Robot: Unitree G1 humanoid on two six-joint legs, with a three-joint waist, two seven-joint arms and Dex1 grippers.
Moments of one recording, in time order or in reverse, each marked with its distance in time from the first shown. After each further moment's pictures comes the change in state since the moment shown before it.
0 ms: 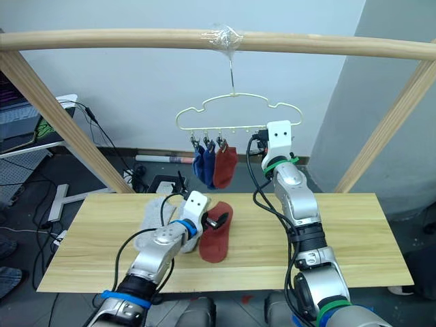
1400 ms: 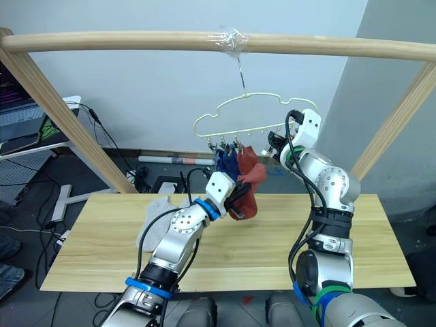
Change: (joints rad) left arm -0.072 -0.120 -0.017 -0.161 0.031 -0.293 -0.106; right arm -0.140 -0.009 -0.416 -0.160 0.514 0.694 -0.185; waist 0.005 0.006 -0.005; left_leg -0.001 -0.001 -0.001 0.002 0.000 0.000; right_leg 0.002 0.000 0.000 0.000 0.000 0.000
